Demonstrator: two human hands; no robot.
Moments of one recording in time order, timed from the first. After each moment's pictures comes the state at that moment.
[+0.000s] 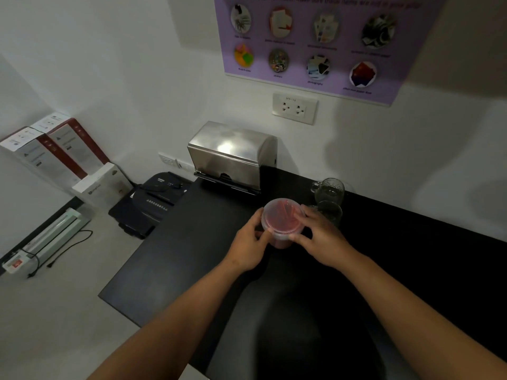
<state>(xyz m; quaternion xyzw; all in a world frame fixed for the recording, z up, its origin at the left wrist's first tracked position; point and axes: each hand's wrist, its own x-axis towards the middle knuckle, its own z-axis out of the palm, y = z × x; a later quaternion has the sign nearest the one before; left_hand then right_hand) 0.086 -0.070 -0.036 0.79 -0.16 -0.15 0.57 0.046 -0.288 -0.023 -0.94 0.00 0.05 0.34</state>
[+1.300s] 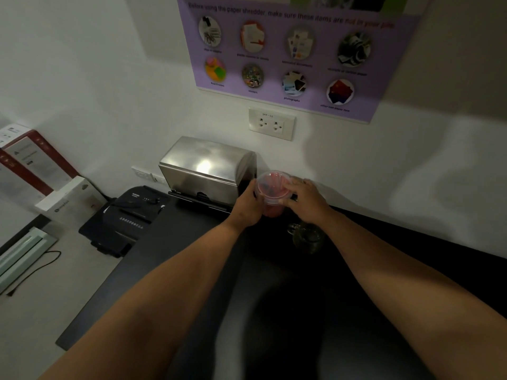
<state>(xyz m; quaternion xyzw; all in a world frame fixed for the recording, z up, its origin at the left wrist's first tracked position) 0.225 -0.160 -0.014 0.85 -0.14 -0.15 0.49 0.180 -0.347 -0.010 -0.96 -0.01 -0.03 0.28</state>
